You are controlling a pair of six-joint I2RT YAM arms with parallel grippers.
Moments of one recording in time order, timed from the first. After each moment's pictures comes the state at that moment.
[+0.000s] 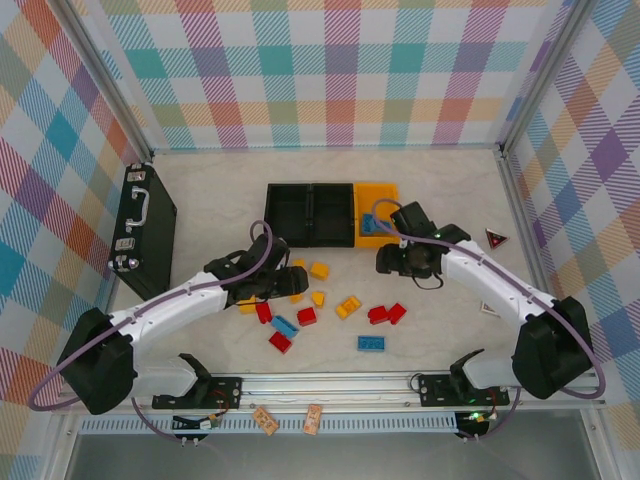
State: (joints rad) left arm -0.71 1.27 0.80 -0.53 0.04 -0.78; right arm 0.52 1.34 0.98 -0.83 0.01 0.55
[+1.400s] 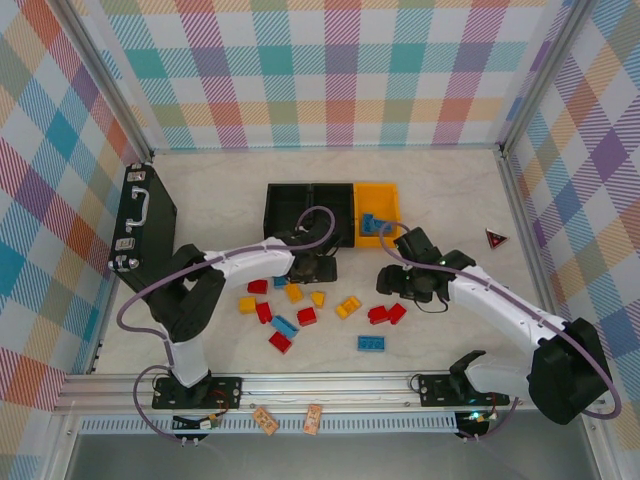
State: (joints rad) left arm -0.80 1.83 1.20 -0.58 -0.12 -0.79; right arm 0.57 1.20 0.78 -0.75 -0.04 0.68
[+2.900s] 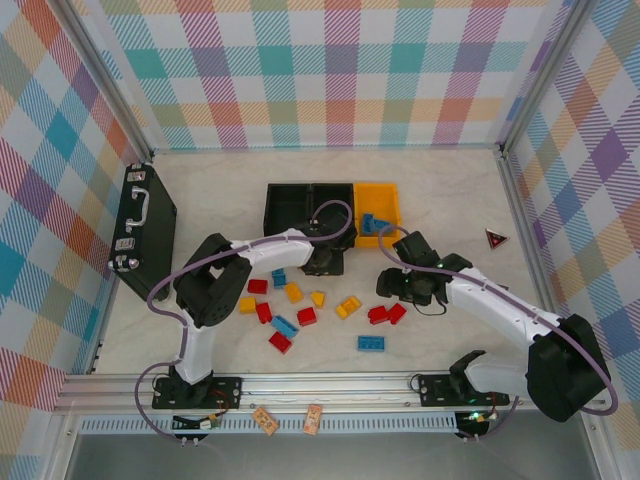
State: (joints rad) left arm -0.81 2.01 1.38 -0.63 -0.16 -0.76; right arm 0.57 1.21 0.74 -0.70 -0.04 0.70
